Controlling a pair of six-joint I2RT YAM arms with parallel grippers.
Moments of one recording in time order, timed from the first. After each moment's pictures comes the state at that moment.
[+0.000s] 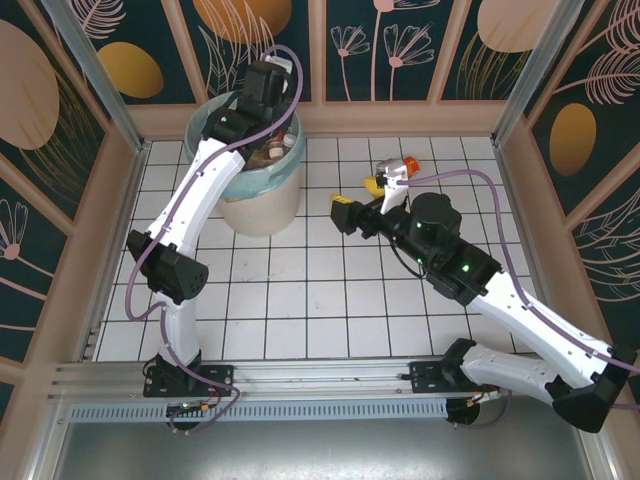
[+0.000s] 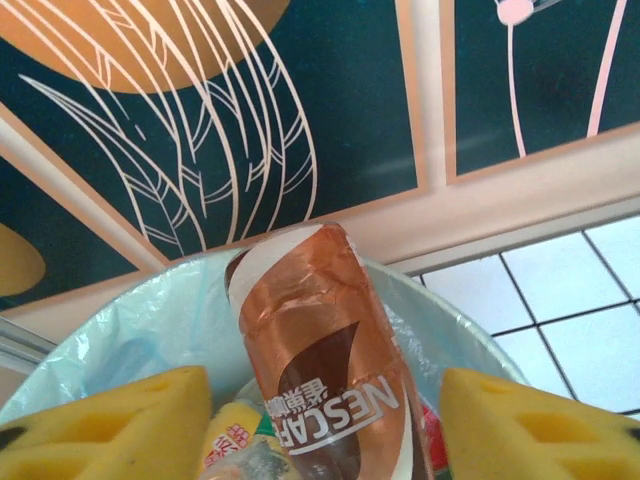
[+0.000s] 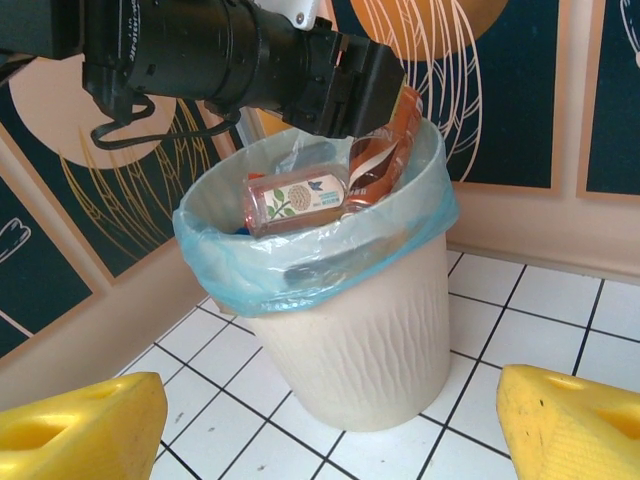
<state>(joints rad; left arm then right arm) -0.50 1.99 2.29 -0.80 -0.44 0.03 0.84 0.98 1.02 -0.13 0.09 0.26</state>
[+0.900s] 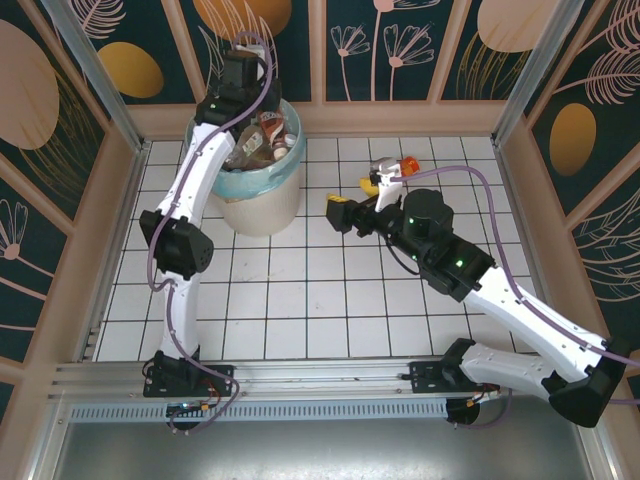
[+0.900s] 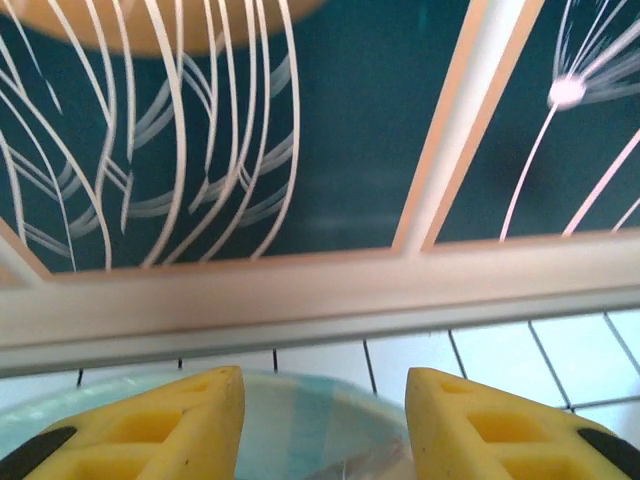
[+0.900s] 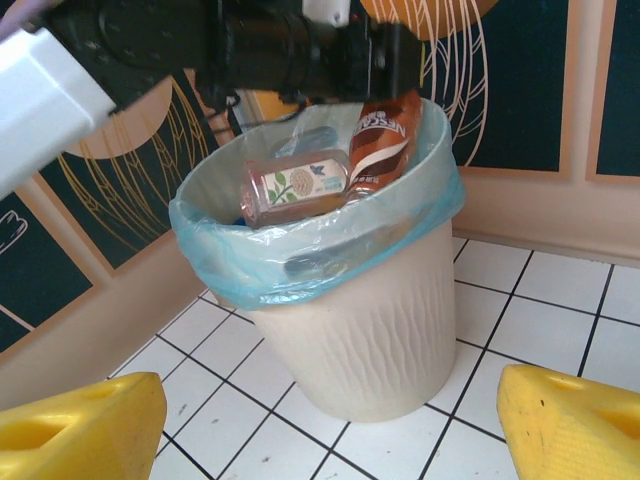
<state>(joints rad) -0.32 2.22 2.44 -0.68 -0.13 -0.17 0.84 1.01 1.03 -0.14 0.08 0.28</state>
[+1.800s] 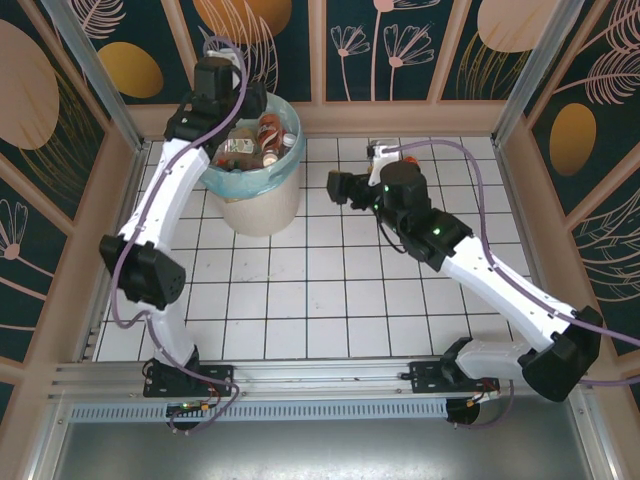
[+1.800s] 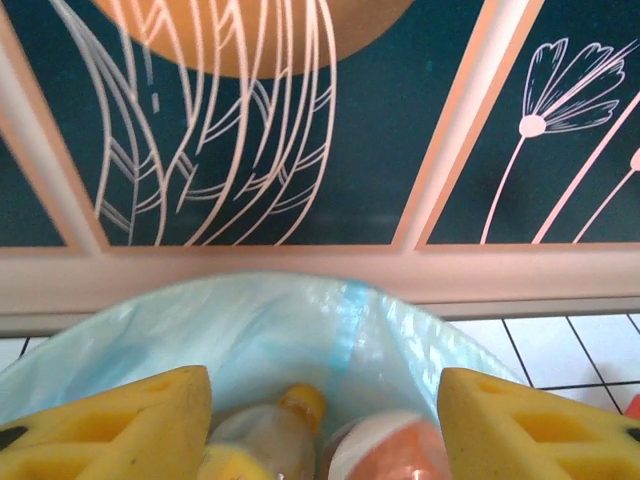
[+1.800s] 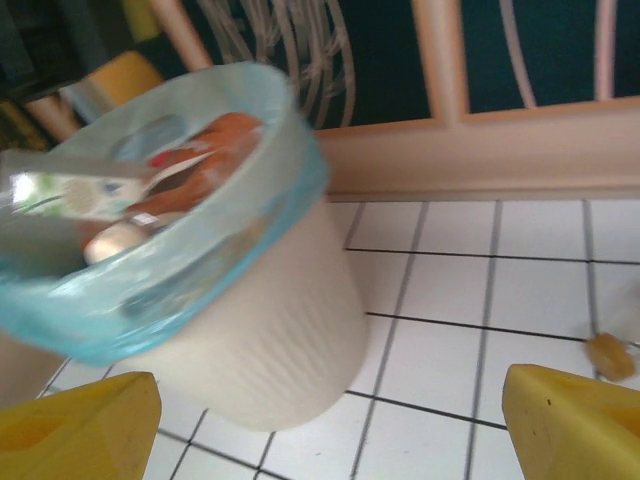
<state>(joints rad) -0.30 1.82 1.99 -0.55 -0.13 -0.23 0.71 1.23 1.18 -0.25 0.20 0.42</state>
